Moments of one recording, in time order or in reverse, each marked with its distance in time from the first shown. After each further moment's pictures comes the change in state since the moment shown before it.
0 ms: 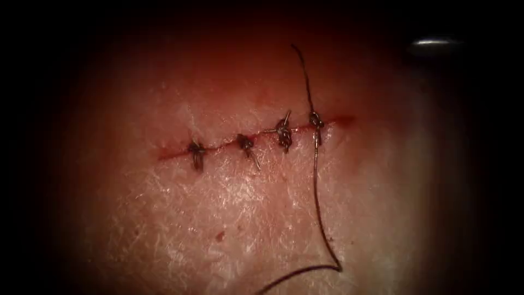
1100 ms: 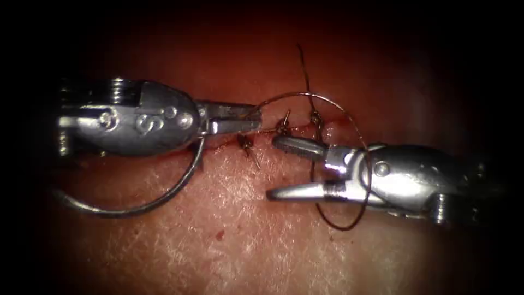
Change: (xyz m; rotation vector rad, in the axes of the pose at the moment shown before) right arm -0.004 -0.013 0.009 0.180 0.094 0.039; left arm -0.005 -0.016 0.007 0.079 -0.051 0.016
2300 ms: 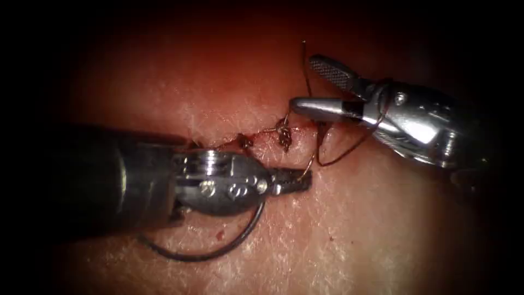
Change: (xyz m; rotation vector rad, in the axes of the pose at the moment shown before) right arm 0.000 0.008 -0.001 -0.462 -0.031 0.185; left arm 0.001 0.005 0.008 -0.089 -0.036 -0.003
